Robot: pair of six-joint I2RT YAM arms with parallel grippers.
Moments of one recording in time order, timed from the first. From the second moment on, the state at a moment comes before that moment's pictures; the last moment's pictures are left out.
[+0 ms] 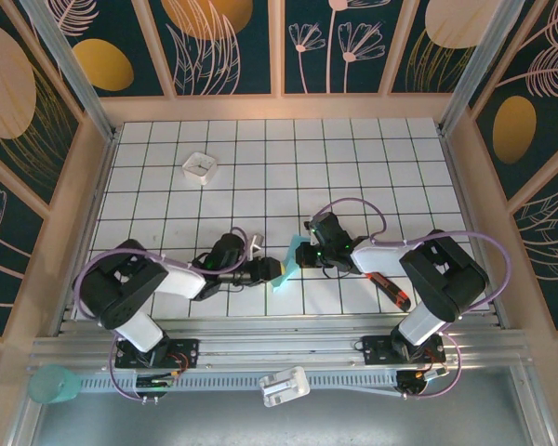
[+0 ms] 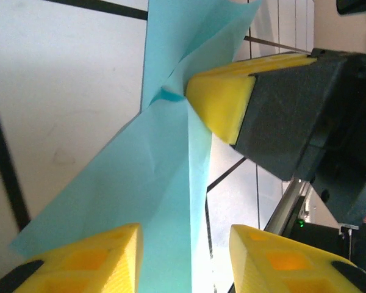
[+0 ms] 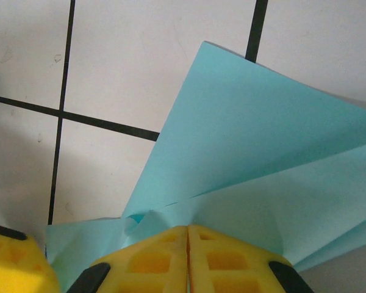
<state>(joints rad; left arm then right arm) -0.76 1.60 0.40 0.58 0.48 -1.01 0.71 1.60 0.63 0.04 -0.21 0.62</state>
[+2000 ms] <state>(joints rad) -0.89 1.64 0.63 0.29 0.26 -0.58 0.65 1.37 0.34 0.52 -0.39 0.88</state>
